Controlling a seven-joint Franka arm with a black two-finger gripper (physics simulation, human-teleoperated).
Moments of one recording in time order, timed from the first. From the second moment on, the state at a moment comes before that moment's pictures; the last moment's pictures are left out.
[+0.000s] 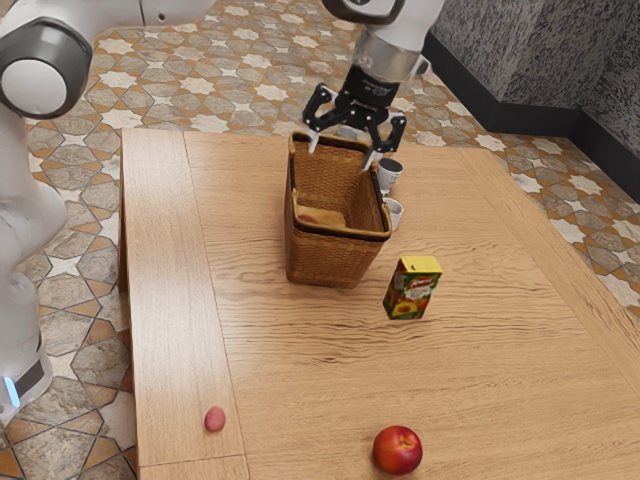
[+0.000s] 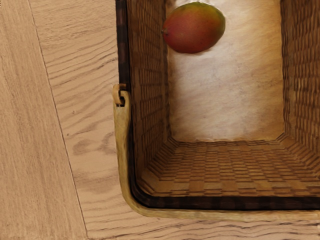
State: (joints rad) arm -0.67 0.03 0.60 -1.38 -0.03 1.23 -1.36
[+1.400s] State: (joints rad) arm -0.59 -0.02 0.58 -1.46 0.01 1.52 -0.16
